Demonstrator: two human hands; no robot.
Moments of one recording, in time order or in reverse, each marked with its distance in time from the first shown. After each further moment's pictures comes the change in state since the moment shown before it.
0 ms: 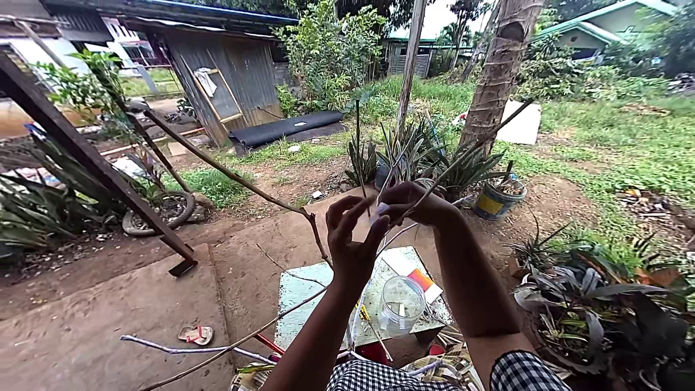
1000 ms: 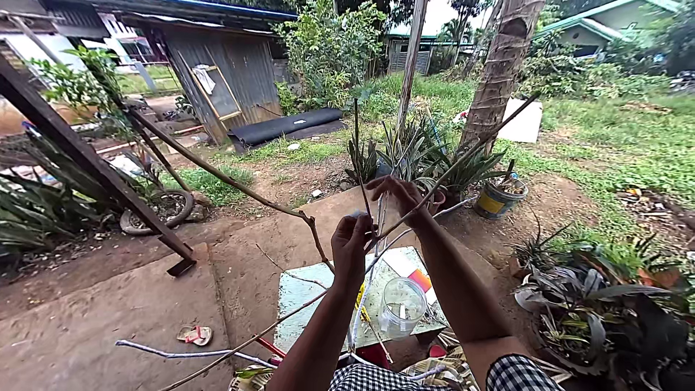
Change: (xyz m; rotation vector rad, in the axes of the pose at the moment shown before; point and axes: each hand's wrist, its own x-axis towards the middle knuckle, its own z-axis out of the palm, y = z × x) left_hand -0.010 -0.028 0.009 -0.499 0.097 -0.706; right_hand 0.028 0.064 -0.001 -0.228 0.487 -0.323
